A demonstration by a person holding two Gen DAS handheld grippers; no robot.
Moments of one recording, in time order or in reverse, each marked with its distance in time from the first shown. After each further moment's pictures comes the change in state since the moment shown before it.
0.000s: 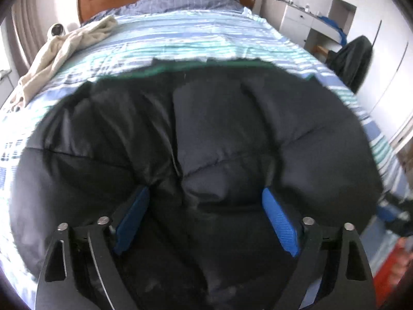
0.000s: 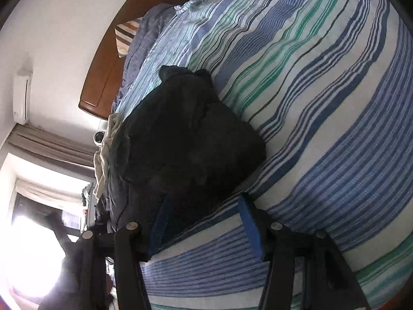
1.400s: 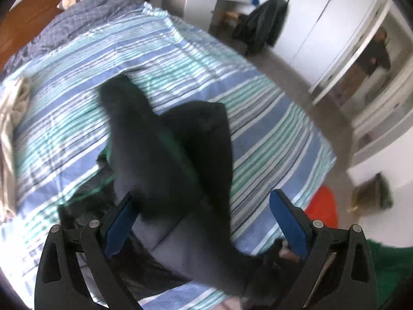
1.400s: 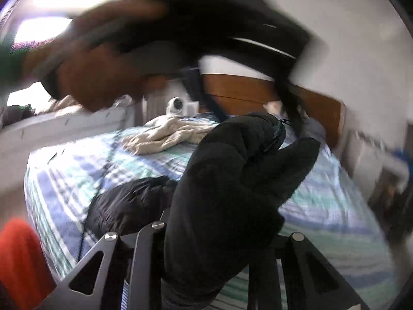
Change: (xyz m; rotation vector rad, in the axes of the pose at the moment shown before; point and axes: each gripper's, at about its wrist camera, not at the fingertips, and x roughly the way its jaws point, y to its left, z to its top) left arm -0.162 -0.067 0.166 0.372 0.235 -0.323; right arm 0.011 0.295 -0.165 -1.396 -0.357 0.015
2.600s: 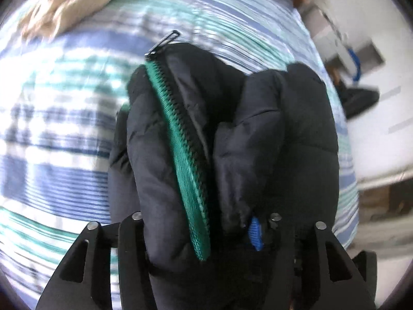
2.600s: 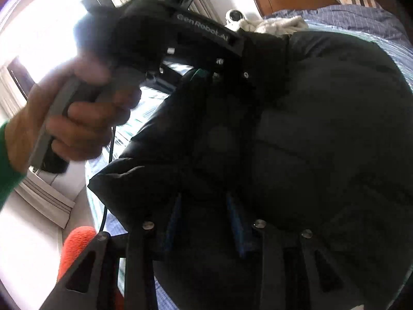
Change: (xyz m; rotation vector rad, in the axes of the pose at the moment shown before) left arm 0.080 0.288 -0.189 -0.757 -0.070 -0.034; right arm 0.195 0.094 -0.037 0.358 0.485 0.552
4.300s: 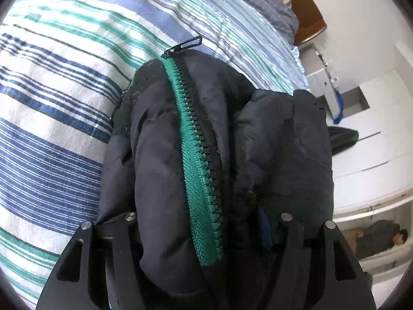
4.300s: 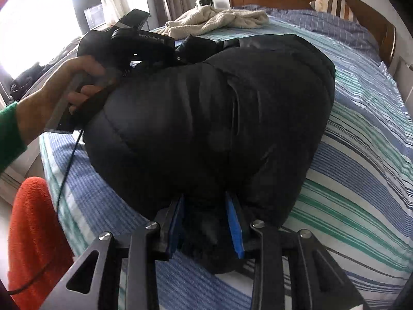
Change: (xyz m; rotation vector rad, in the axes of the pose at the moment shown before) left arm 0.027 0.060 -0.028 -0.133 -0.123 -0.168; right arm -0.057 -0.032 -0.059 -0.040 0.075 -0.312
